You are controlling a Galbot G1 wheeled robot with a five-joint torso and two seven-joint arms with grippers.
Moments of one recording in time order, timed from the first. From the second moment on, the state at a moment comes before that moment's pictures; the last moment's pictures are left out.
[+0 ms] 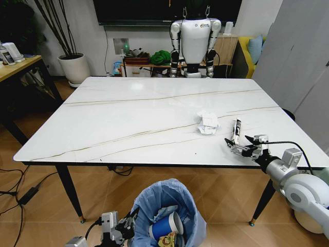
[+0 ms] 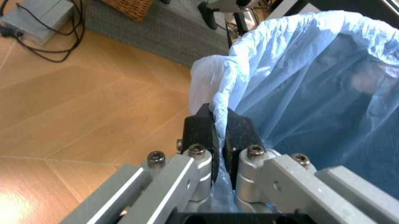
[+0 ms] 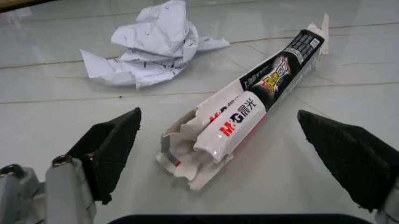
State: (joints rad) left arm 2.03 -1.19 -0.44 -2.46 -0.73 0.35 -0.15; right arm -1.43 0.55 0.54 2.01 1.04 -0.12 0.08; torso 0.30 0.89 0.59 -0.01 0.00
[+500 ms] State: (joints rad) left arm 2.02 -1.19 -0.44 -2.45 -0.73 0.35 -0.15; right arm -1.41 0.55 0.52 1.96 1.05 -0.10 0.04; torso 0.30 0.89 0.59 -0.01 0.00
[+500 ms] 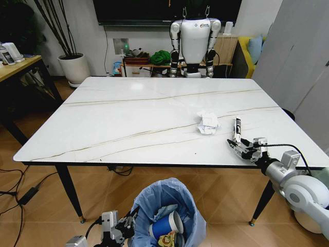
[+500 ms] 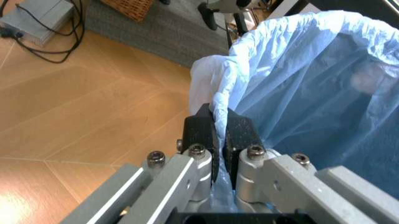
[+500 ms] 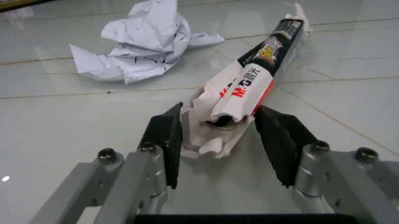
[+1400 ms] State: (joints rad) left arm 2.00 -1.16 -0.43 -2.43 -0.76 0.35 -0.16; right arm -1.47 0.50 0.76 1.99 1.06 0.10 -0.37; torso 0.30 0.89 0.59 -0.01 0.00
